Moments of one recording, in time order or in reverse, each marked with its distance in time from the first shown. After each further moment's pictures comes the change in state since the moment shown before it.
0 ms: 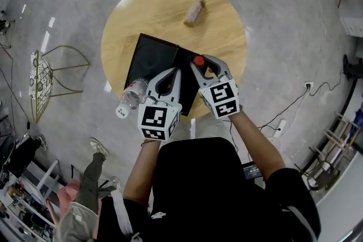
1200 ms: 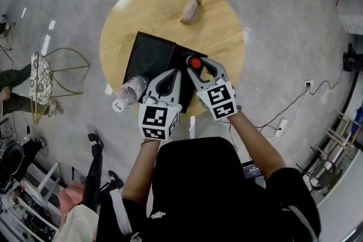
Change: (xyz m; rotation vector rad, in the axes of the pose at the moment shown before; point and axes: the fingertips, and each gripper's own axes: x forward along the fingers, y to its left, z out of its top) left arm -0.002 -0.014 -0.014 0.026 0.020 -0.014; right arm -0.008 0.014 -0.021 -0.010 -0.001 0.034
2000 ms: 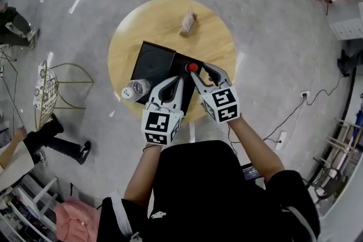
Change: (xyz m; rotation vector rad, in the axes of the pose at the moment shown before) left arm -0.048 -0.037 0.035 0.072 -0.123 -0.026; right arm -0.061 0.005 0.043 0.034 -0.119 -0.080
